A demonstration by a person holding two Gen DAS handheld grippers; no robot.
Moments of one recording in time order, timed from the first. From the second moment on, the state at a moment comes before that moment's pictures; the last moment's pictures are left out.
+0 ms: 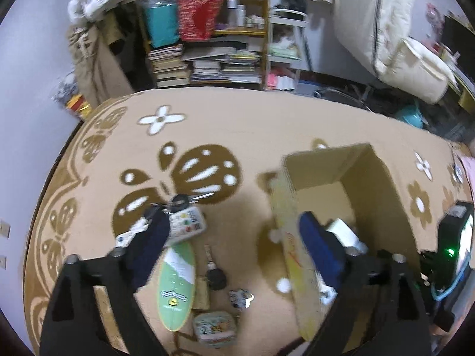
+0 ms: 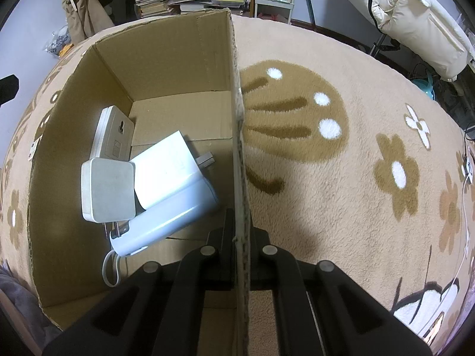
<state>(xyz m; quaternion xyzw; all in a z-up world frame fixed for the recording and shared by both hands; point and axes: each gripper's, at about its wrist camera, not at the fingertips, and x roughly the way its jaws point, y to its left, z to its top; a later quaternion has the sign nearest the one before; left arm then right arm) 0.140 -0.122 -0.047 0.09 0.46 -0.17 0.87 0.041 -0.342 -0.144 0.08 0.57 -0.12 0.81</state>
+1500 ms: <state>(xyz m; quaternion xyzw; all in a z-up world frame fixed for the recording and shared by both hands) 0.241 -0.037 -0.144 0.09 0.53 -0.01 0.84 0.041 -0.340 -0.148 0.08 0.58 -0.12 0.80</state>
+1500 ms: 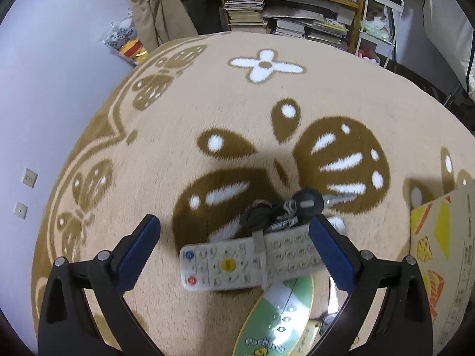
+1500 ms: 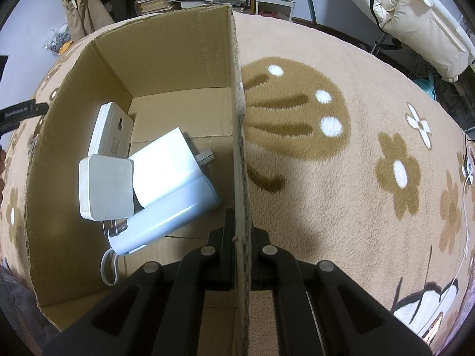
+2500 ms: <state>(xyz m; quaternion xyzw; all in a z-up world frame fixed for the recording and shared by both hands) 0.260 -0.047 -0.192 0.04 0.61 -0.08 0.79 0.040 -0.339 -0.149 0.07 0.58 -0.12 0.80</state>
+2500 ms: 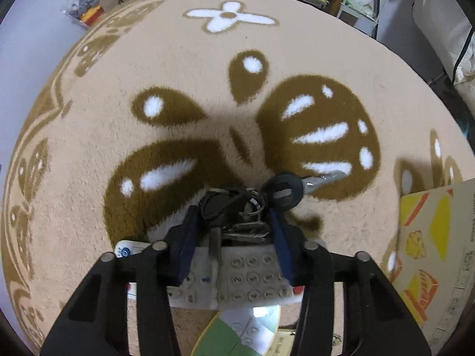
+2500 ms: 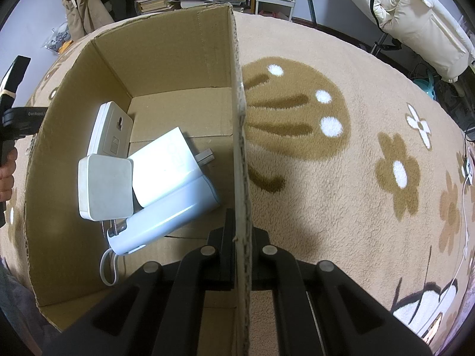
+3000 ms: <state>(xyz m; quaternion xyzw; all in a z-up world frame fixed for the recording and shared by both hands) 0.249 -0.047 -0.180 0.05 0.60 -0.05 0.80 0.040 -0.339 -0.149 0.07 0.58 -0.12 0.80</state>
